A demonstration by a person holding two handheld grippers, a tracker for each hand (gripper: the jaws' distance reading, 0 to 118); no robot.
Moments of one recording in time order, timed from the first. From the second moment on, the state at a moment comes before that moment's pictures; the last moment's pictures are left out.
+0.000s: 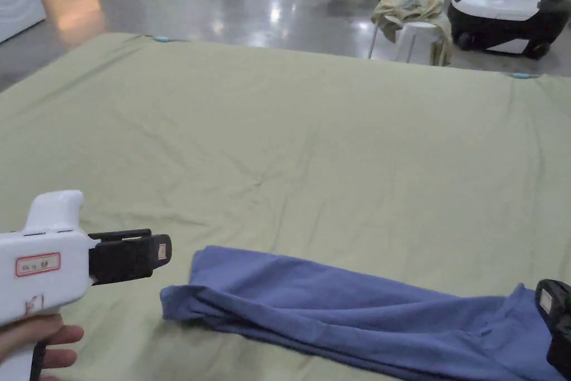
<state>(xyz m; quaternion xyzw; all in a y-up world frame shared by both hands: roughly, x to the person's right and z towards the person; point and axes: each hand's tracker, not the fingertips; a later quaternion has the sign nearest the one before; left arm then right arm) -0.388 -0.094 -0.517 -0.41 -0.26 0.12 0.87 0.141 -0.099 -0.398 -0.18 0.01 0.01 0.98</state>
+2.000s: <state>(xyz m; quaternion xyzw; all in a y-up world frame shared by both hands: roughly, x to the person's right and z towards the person) -0.145 -0.091 -0.552 -0.41 -0.32 0.14 0.84 0.185 -0.103 -0.361 -0.17 0.03 -0.08 0.98</state>
